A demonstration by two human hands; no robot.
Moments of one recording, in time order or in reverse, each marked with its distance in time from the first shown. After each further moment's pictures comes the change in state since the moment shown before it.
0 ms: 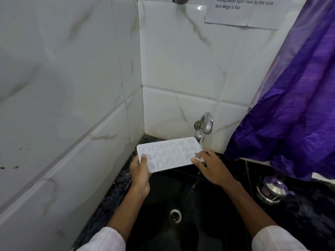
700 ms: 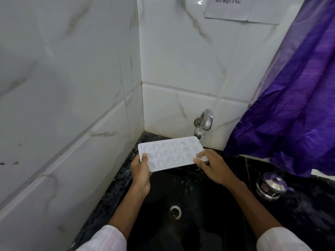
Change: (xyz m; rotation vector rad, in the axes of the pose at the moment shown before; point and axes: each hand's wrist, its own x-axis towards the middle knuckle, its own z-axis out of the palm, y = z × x) left_hand -0.002 -0.008 -0.003 -0.005 -0.022 -0.016; right_hand -0.012 0.005 -0.004 0.184 -0.023 0.040
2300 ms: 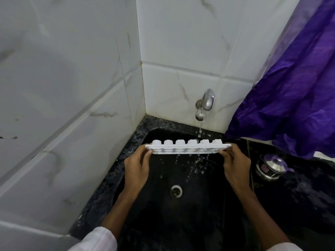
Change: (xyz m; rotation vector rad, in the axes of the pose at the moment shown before) left_hand -0.040 -0.017 -0.050 0.783 -0.074 0.839; right_hand -0.068 0.011 -0.002 0.157 0.547 -0.009
